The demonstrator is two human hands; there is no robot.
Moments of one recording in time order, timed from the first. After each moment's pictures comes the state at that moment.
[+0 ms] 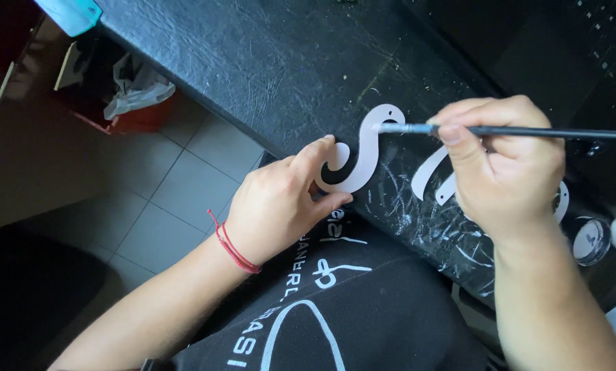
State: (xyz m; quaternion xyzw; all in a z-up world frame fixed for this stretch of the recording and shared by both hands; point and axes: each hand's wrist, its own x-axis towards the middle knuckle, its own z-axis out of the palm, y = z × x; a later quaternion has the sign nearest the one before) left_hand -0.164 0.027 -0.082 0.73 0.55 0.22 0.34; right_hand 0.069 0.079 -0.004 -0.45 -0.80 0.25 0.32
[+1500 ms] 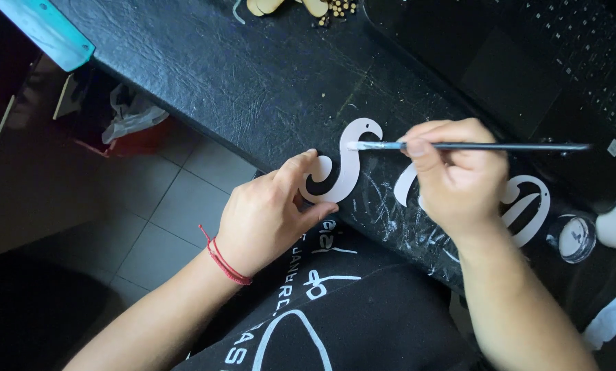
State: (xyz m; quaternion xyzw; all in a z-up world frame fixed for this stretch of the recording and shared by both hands) left_hand -0.163 0.028 -0.081 0.73 0.56 0.19 0.33; right_hand 0.071 0.076 -0.030 -0.46 -0.74 0.28 0.42
